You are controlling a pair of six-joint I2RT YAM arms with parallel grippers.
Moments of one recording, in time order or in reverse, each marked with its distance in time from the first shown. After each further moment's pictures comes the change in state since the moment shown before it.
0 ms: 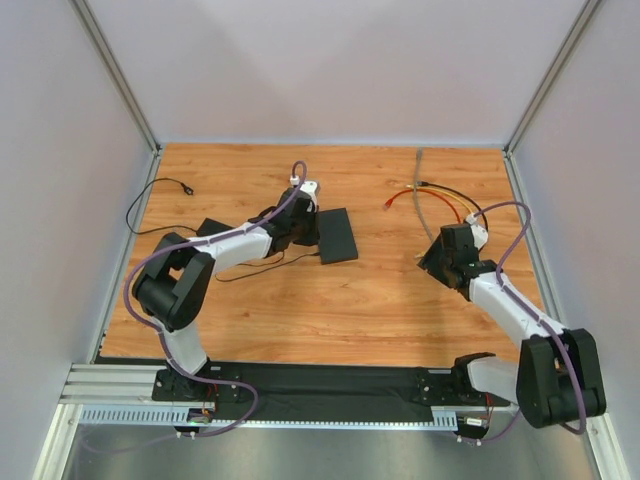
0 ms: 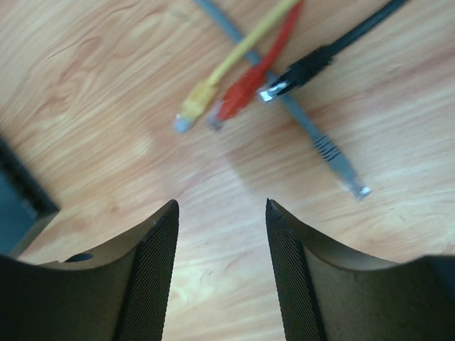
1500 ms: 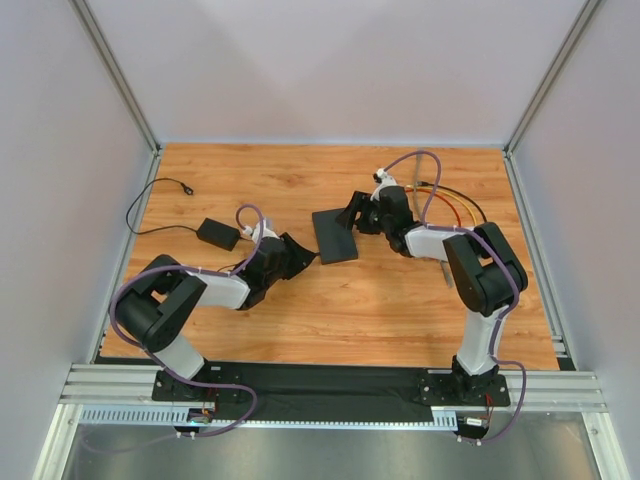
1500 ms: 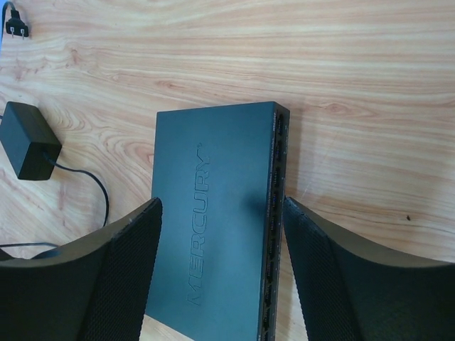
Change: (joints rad) left arm -0.027 -0.192 -0.592 0.629 -0.129 -0.659; right arm 0.249 0.678 0.403 0.696 -0.388 -0.188
